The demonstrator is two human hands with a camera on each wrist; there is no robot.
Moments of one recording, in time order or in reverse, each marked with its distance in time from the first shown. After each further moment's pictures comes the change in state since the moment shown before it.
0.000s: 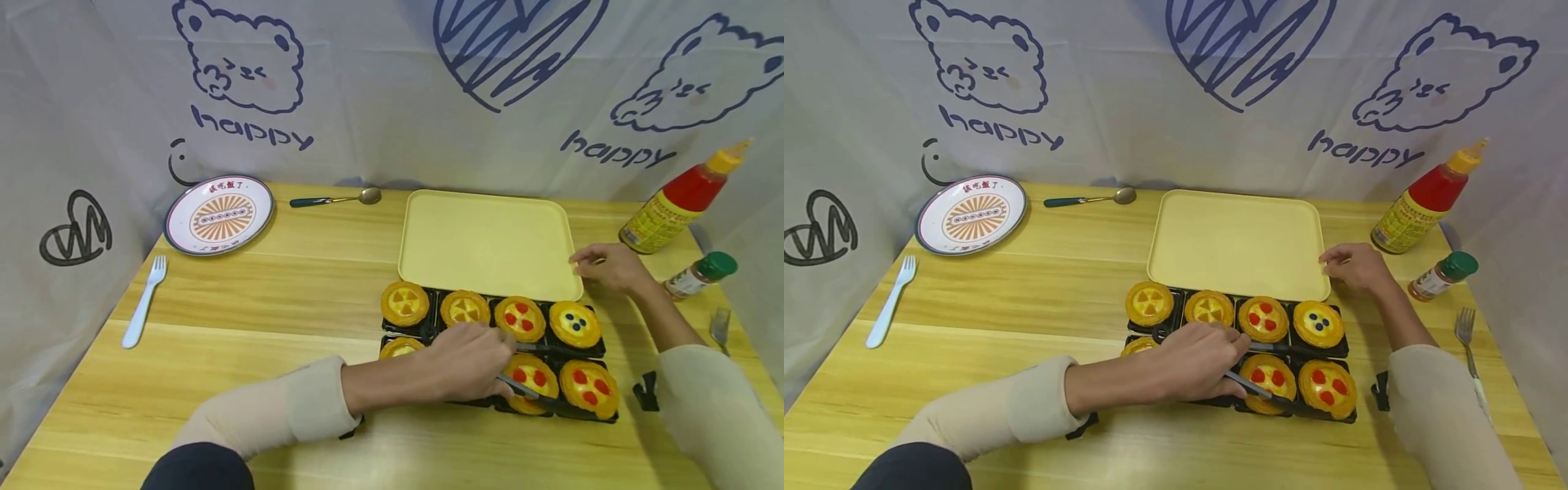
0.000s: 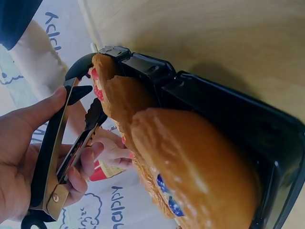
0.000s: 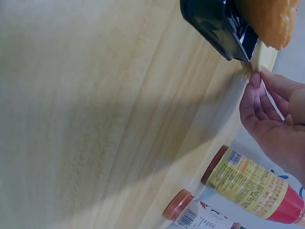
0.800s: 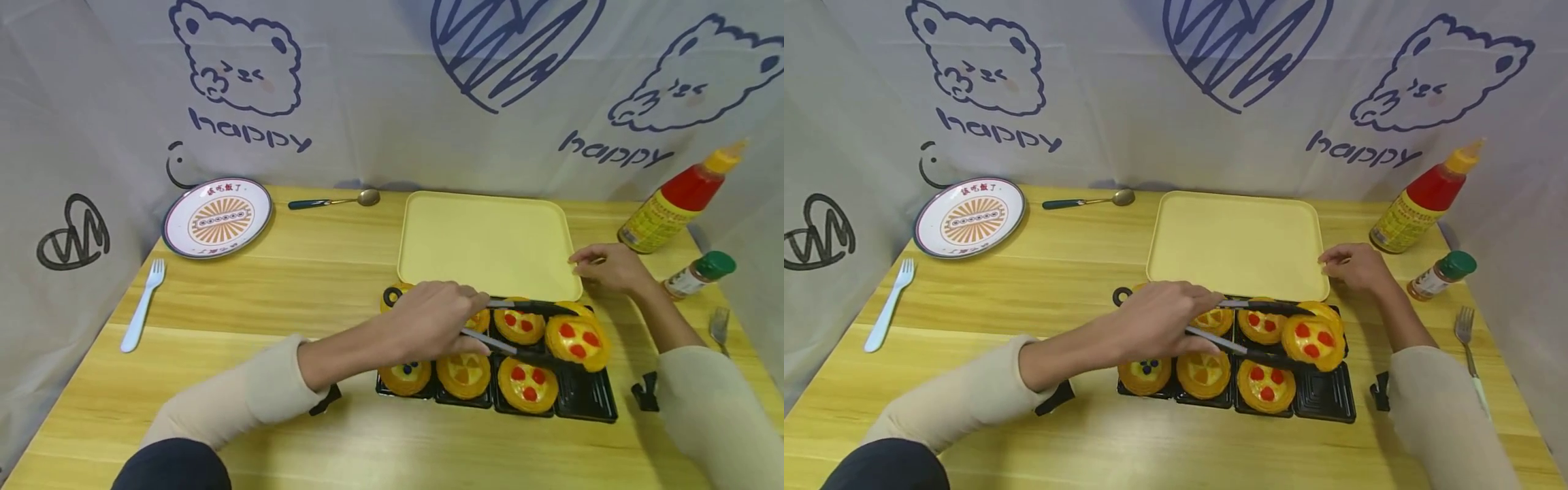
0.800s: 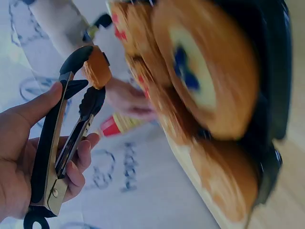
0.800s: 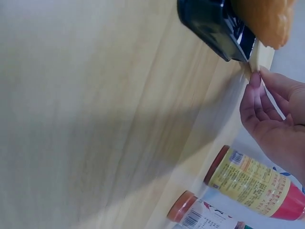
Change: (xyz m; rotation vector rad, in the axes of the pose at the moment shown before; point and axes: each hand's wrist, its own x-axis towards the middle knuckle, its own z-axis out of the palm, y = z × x) left_hand -0.018 -0.047 -0.034 -0.130 0.095 -0.060; right_hand -0.002 0.003 -0.001 -0.003 0.010 -0.022
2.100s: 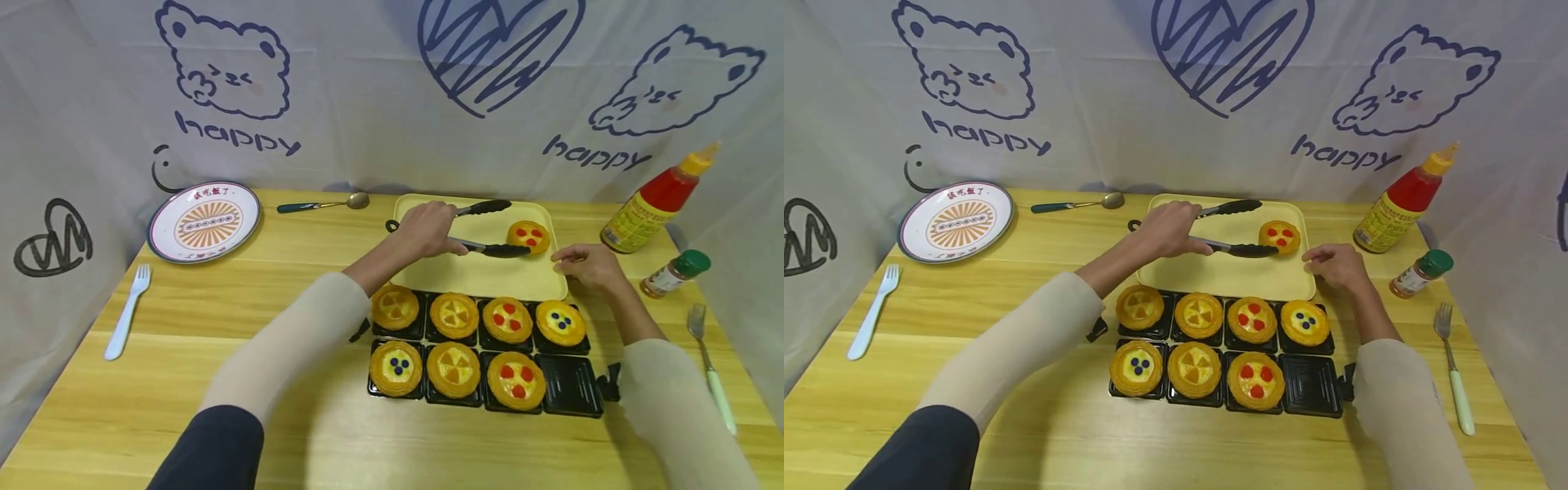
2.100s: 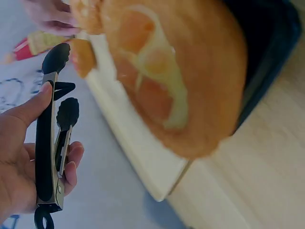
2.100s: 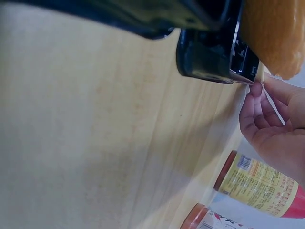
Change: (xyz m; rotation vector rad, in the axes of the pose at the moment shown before) left_hand 0.106 -0.087 0.011 -0.029 -0.058 -0.341; right_hand 0.007 -0.002 0.012 0.163 0.052 0.209
